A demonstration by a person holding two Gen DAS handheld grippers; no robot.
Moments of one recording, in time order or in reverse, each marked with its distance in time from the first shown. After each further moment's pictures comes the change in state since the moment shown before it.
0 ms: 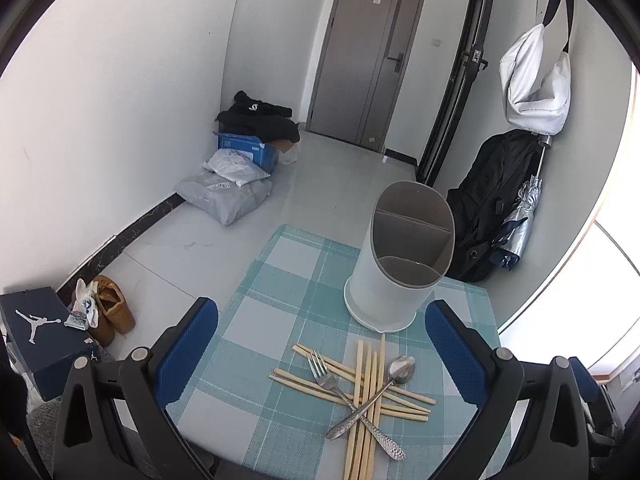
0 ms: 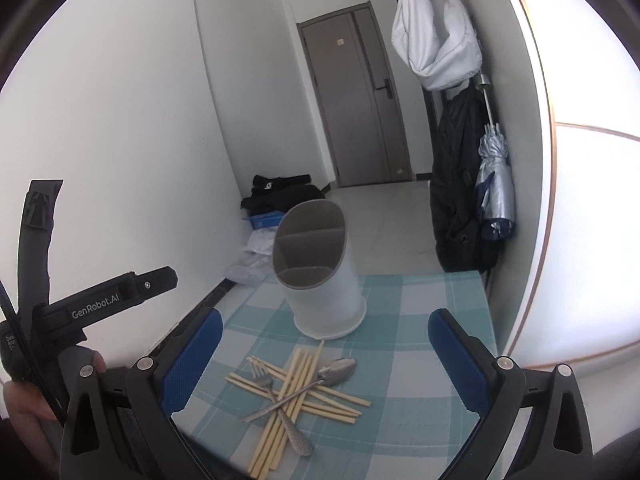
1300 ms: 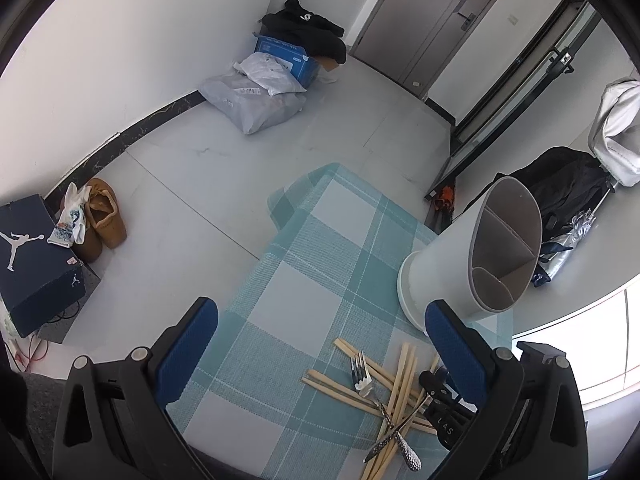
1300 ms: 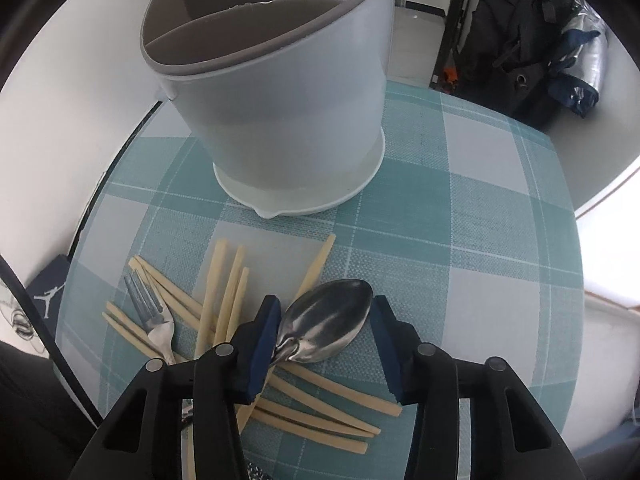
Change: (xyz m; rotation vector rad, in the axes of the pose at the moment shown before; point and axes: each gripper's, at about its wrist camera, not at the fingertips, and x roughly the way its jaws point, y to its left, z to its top) left arm 0.080 0.071 0.023 -0.303 0.269 -0.069; right arm 0.176 0.036 -0.053 -0.080 0.681 -0.209
